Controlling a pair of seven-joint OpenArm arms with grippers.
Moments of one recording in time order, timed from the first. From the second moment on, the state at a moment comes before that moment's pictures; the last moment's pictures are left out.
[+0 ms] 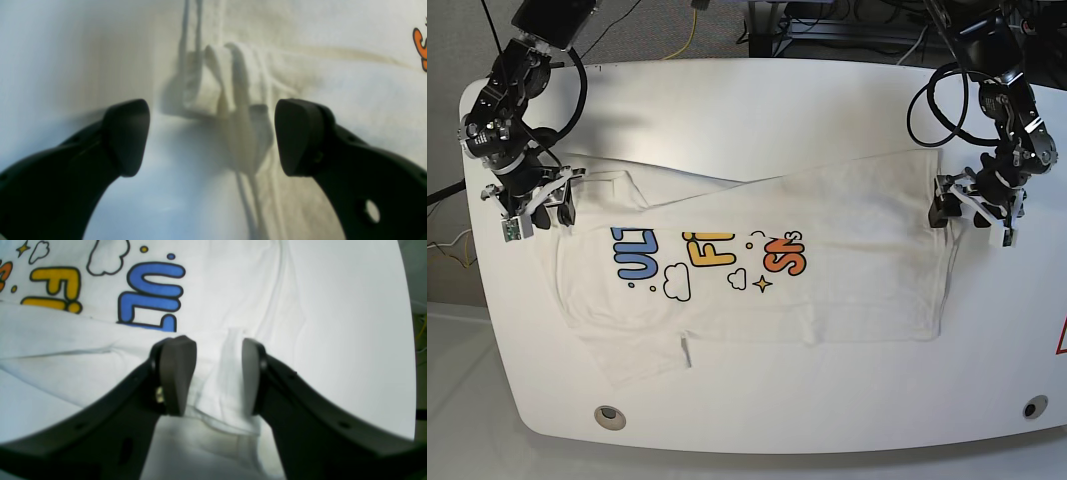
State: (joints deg) left arm -3.1 -14.5 -30.5 73.9 -20.8 -37.9 43.1; right arm -4.6 10.9 34.3 96.3 19.6 39.5 -49.9
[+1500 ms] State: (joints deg) left arm -4.5 -14.1 -26.1 73.9 -21.2 -37.9 42.1; right arm -10.7 10.7 40.8 98.3 19.9 39.5 -49.8
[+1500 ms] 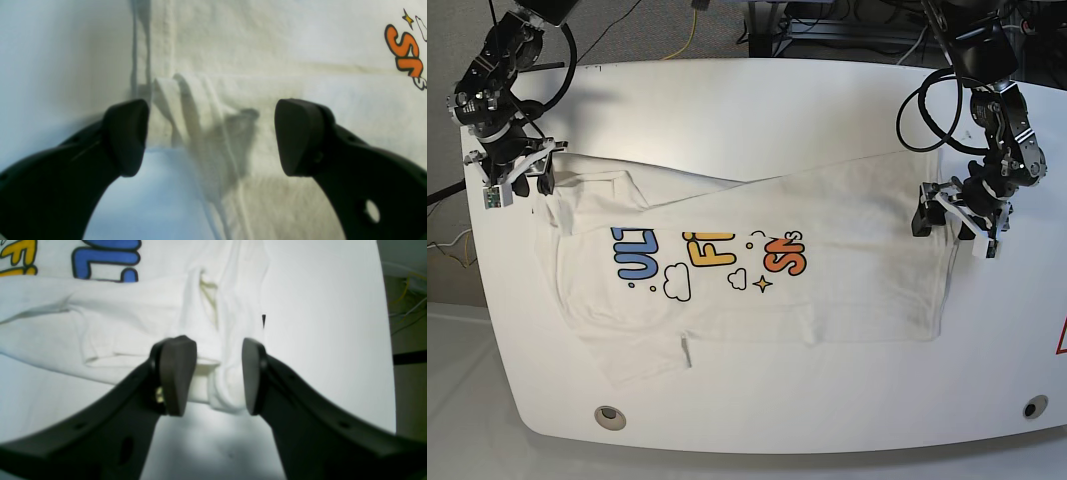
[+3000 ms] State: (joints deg) left arm -4.8 -14.6 -26.3 67.2 -22.1 -37.7 34.6; right arm -12.1 10.2 40.9 98.3 19.9 39.5 -49.9
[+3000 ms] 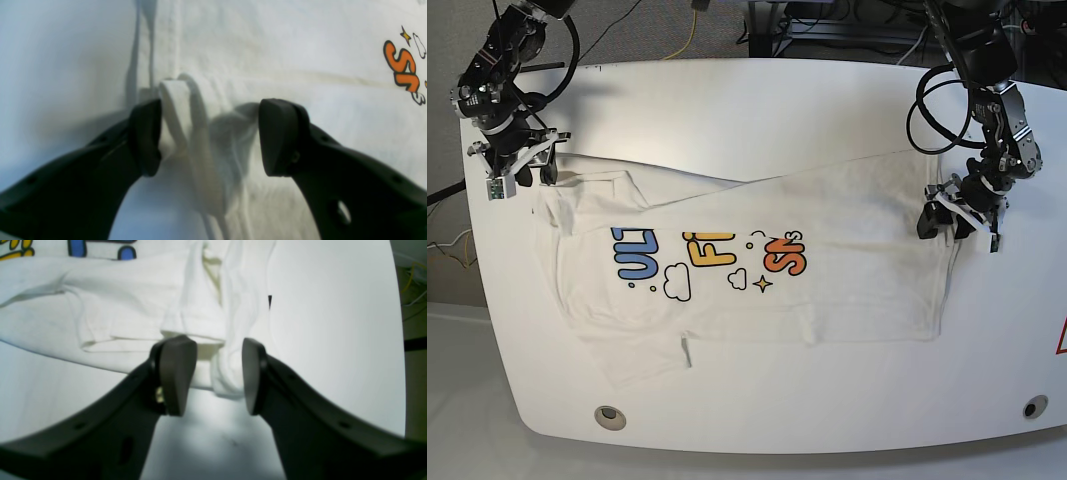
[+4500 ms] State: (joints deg) left arm -5.6 -13.5 -26.2 64.3 -17.6 -38.1 29.3; right arm -11.8 5.3 46.5 101.5 19.8 39.7 -50.0
